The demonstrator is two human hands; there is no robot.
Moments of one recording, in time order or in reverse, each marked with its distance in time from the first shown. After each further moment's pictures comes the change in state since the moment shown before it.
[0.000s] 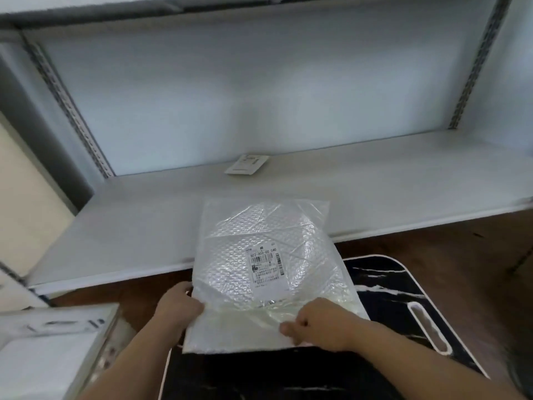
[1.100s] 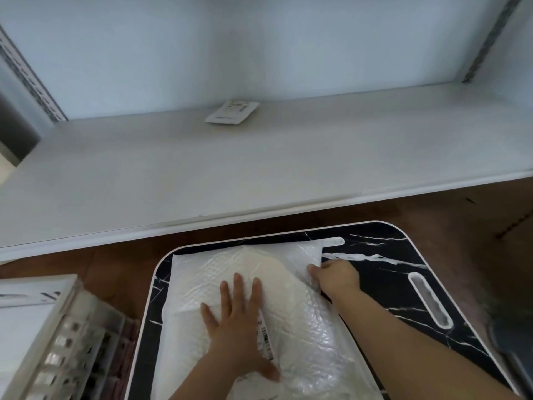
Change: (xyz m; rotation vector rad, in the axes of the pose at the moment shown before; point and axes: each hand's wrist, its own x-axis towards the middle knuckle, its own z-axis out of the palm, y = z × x) left_hand -0.008 -0.037 0.145 0.786 -0.407 0.373; right_hand 0.075 0.072 0.038 0.569 0.424 0.793
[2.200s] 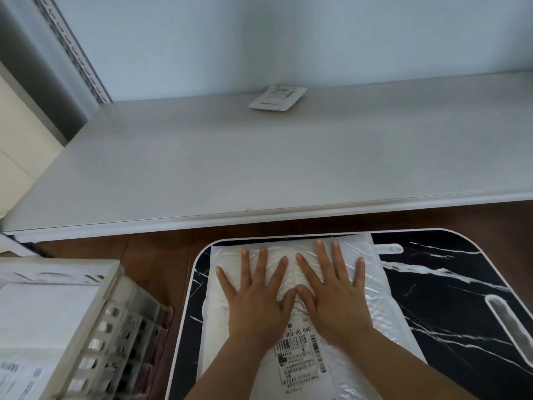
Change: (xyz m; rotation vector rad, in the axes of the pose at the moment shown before) left_hand 0.051 -0.055 0.001 0.093 0.563 0.020; right_hand -0.012 -0.003 0.094 -0.727 0.206 -0.847
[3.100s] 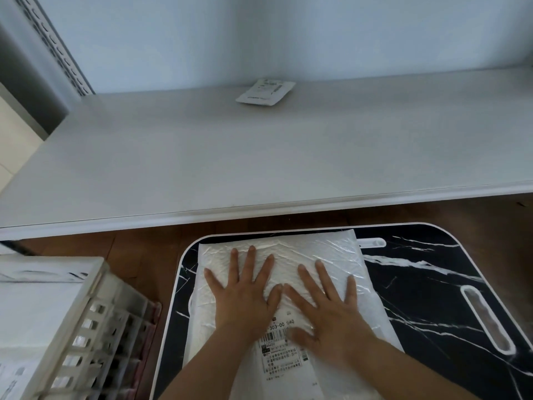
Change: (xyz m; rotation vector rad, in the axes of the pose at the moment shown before) left_hand -0.001 0.005 -0.005 0.022 -0.182 -0.025; right_hand -0.038 0.017 -0.005 -0.123 -0.225 -0.155
